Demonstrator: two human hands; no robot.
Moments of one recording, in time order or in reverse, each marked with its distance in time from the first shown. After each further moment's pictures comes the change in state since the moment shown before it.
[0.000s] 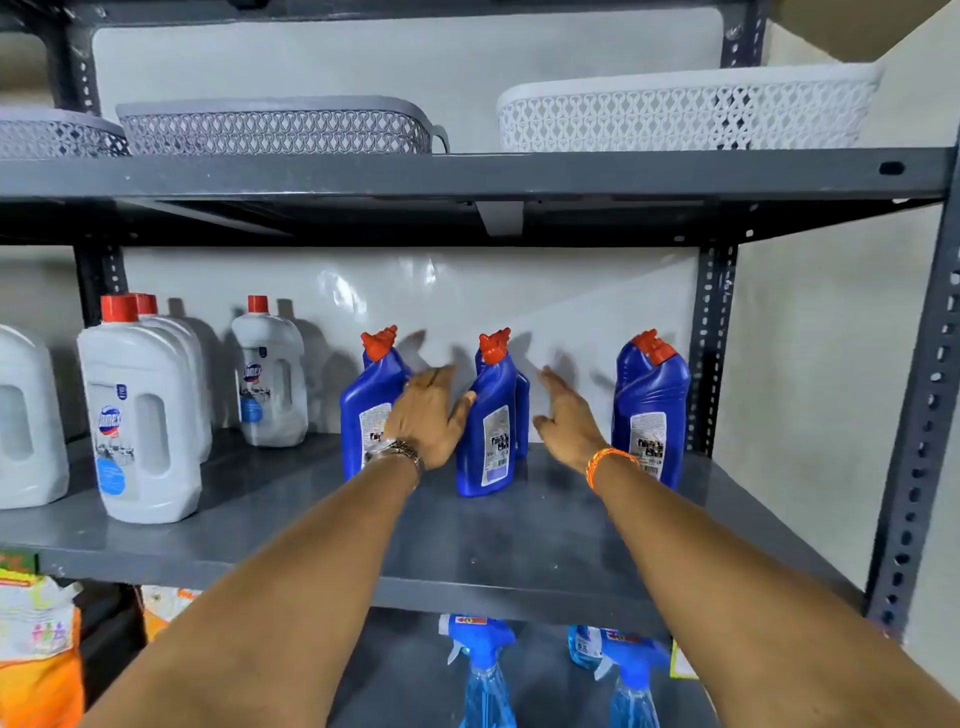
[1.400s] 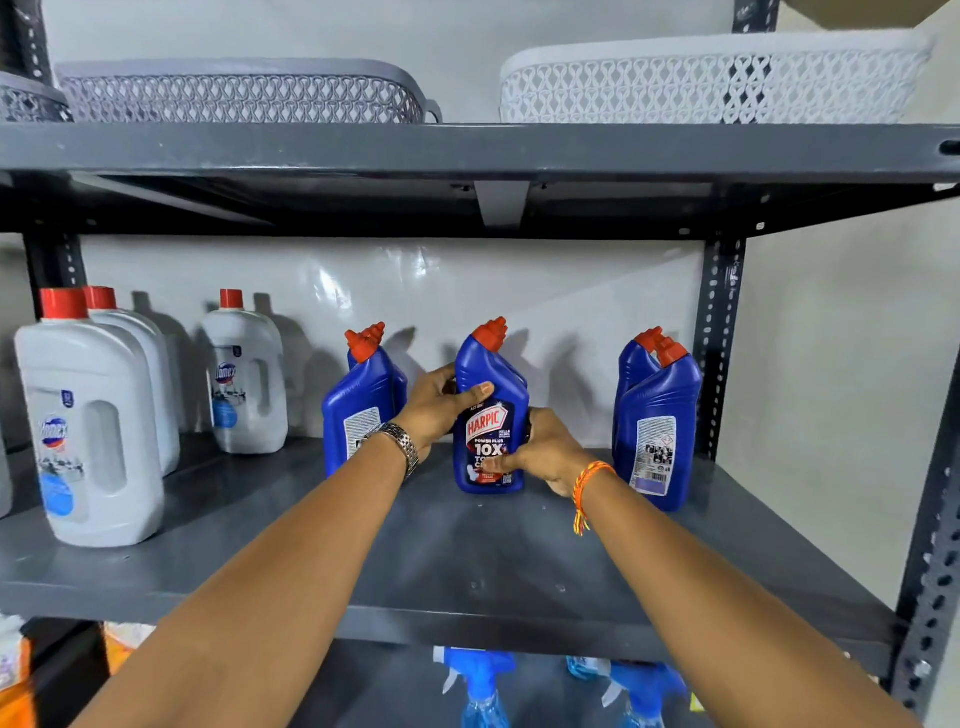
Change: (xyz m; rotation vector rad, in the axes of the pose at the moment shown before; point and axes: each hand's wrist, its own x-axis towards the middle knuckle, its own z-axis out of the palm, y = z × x) left_hand 0.041 0.001 0.021 -1.026 -0.260 -0.317; right_hand 0.009 0.004 0.033 0.416 -0.207 0.269
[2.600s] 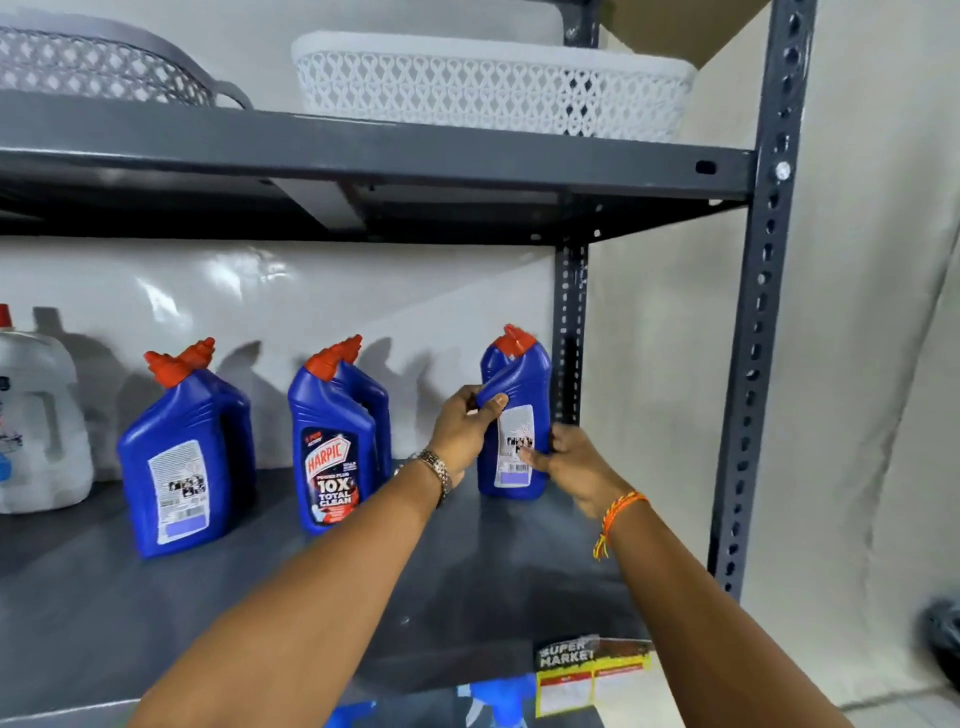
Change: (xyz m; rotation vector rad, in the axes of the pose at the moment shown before) left_hand 0.035 -0.024 0.198 -0.141 -0.147 0.055; right_hand -0.052 0.056 -0.164 0.102 0.306 0.058
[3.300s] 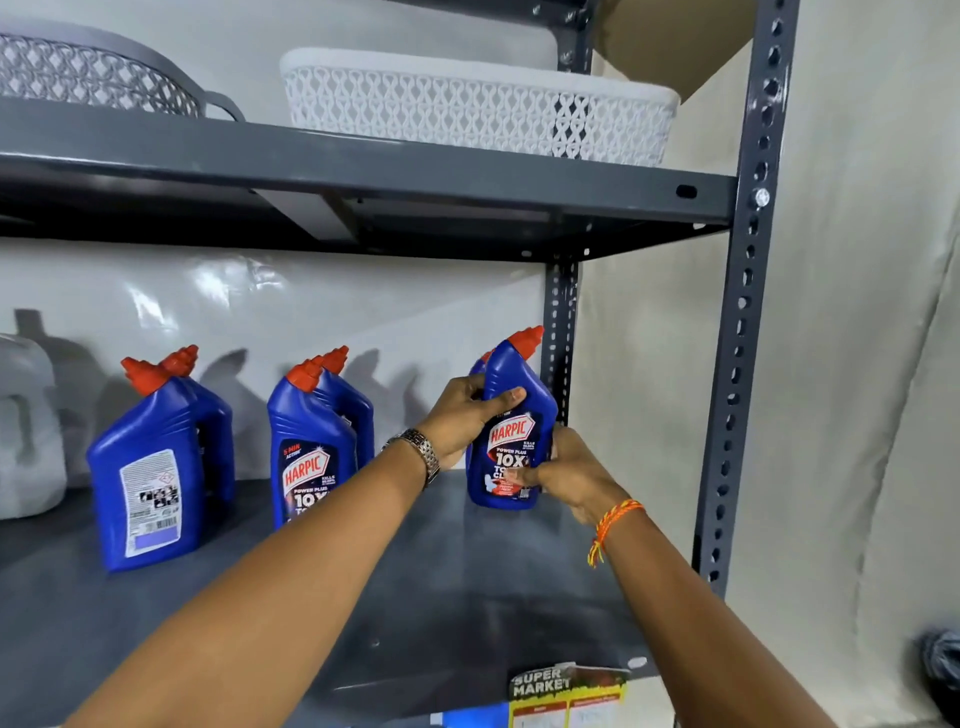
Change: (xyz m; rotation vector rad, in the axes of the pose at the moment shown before) left_hand 0.011 0.037 0.011 -0.028 -0.240 0.025; right_hand -0.006 -0.025 -0.017 -0.090 -0.008 0.002
